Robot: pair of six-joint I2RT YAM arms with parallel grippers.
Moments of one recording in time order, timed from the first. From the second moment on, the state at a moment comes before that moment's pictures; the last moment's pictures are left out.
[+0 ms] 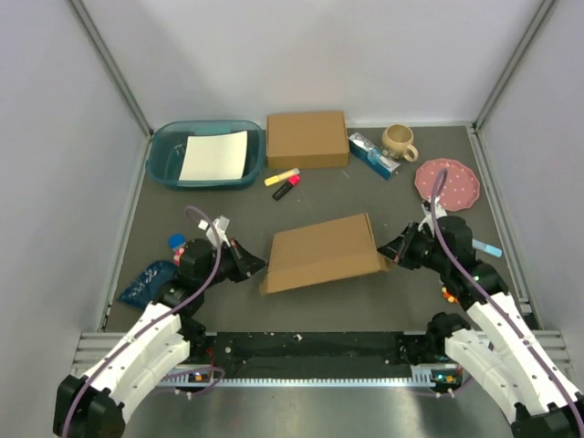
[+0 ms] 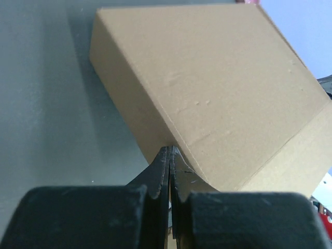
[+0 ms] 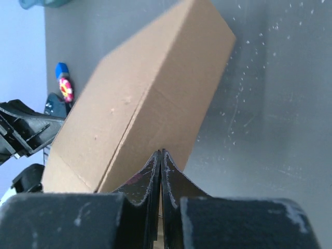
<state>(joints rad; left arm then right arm) -0.42 0.64 0.26 -0.04 0.40 -0.86 0.34 0.65 0.57 -0.51 -0.30 0.72</state>
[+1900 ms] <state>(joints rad) -0.44 0.51 0.54 -0.50 -0.18 -0.66 0.34 0.59 1.02 -0.99 0.00 0.46</state>
